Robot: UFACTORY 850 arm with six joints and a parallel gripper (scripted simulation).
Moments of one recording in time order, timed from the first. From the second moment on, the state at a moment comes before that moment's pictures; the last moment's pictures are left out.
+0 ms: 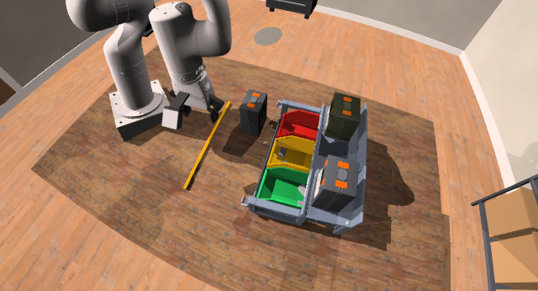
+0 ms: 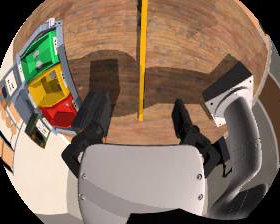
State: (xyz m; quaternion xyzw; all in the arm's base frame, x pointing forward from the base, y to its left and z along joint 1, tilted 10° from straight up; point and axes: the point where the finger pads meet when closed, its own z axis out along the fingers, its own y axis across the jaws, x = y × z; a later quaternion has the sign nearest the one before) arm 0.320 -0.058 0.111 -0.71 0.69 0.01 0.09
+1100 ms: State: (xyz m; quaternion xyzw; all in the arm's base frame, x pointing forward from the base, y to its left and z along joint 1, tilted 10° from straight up) arm 0.365 -0.079 0.110 -0.71 0.69 0.01 0.09
